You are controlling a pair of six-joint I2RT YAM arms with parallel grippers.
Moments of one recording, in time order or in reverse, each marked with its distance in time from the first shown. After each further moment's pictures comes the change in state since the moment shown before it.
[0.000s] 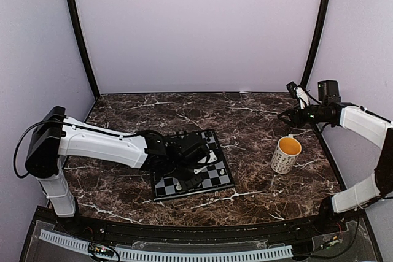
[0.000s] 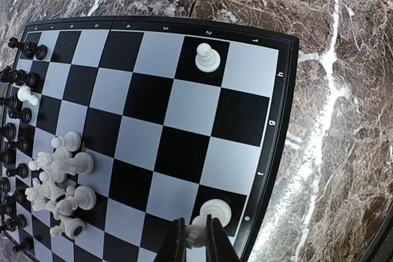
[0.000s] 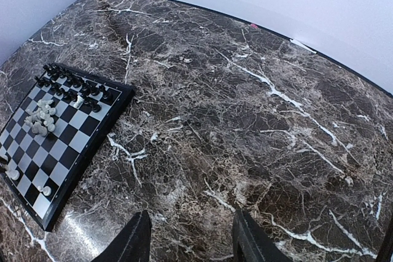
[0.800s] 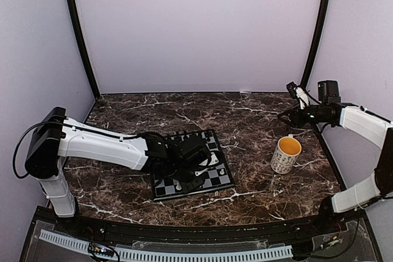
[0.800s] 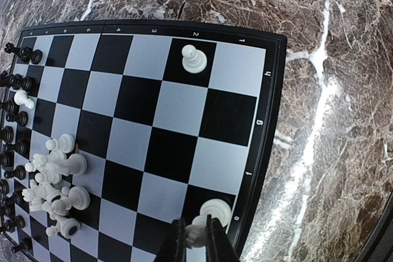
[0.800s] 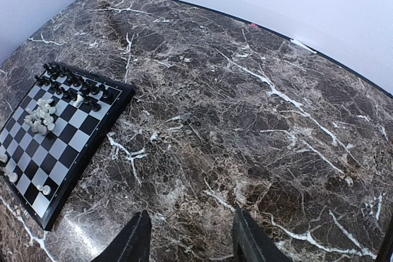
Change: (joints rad) left arm -0.019 0.002 0.000 0.002 -0.005 0.000; right arm 0.000 0.000 -0.002 0.000 0.000 -0.006
